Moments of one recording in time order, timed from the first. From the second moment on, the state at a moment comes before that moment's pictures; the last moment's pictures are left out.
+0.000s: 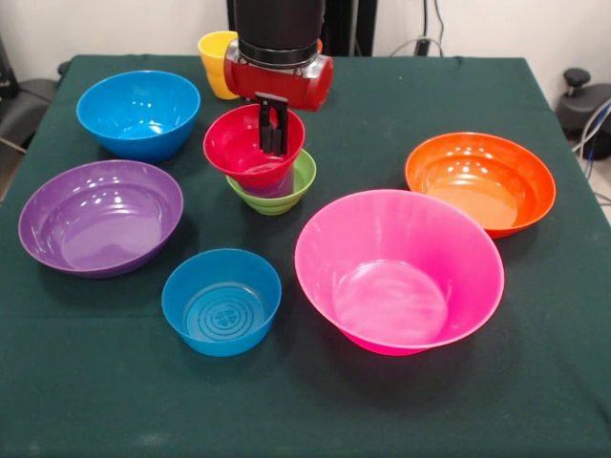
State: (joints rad) arm -0.45 -0.62 0.20 1.64 -0.37 0.51 2.07
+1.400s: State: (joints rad) arm -0.40 -0.57 0.12 1.66 -0.36 0.49 2.07
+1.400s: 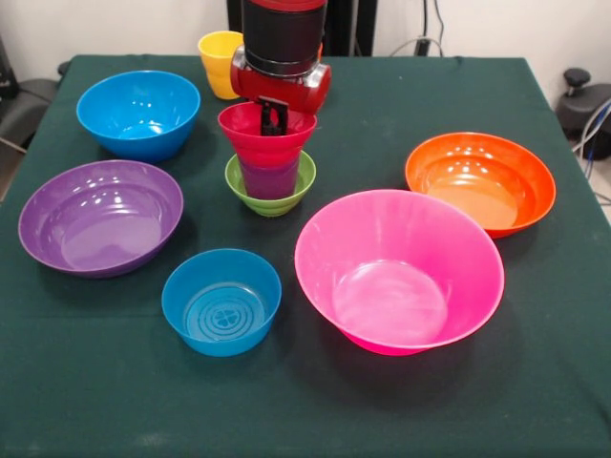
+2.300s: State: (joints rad) arm -0.40 -0.58 0.12 1.66 -0.36 0.49 2.07
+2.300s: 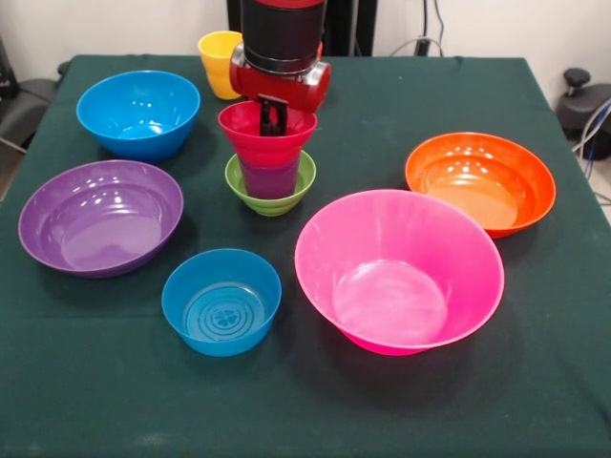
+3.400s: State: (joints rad) arm -0.43 -0.78 0.13 1.73 -0.25 0.49 2.07
